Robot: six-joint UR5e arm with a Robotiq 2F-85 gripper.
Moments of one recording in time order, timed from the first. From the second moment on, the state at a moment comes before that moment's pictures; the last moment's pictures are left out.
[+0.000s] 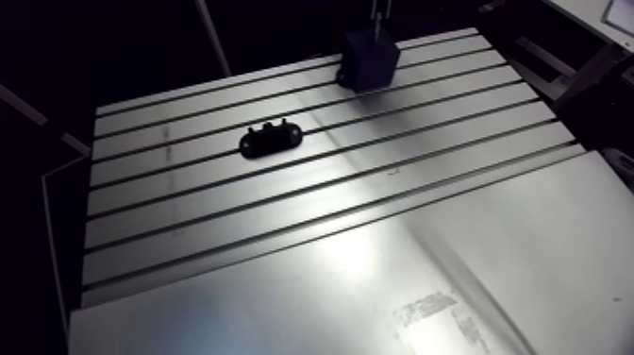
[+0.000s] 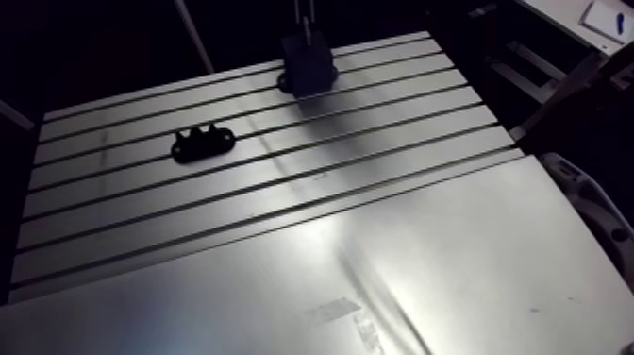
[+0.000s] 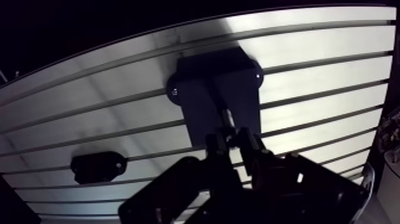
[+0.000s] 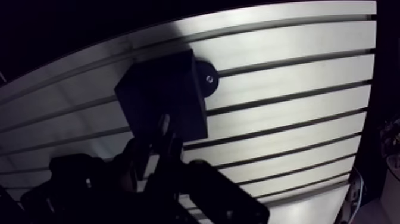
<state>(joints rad) -0.32 -0.93 1.25 -1.70 -1.62 -1.68</state>
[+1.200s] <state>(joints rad) -0.32 -0.93 1.25 -1.70 -1.62 -1.68</state>
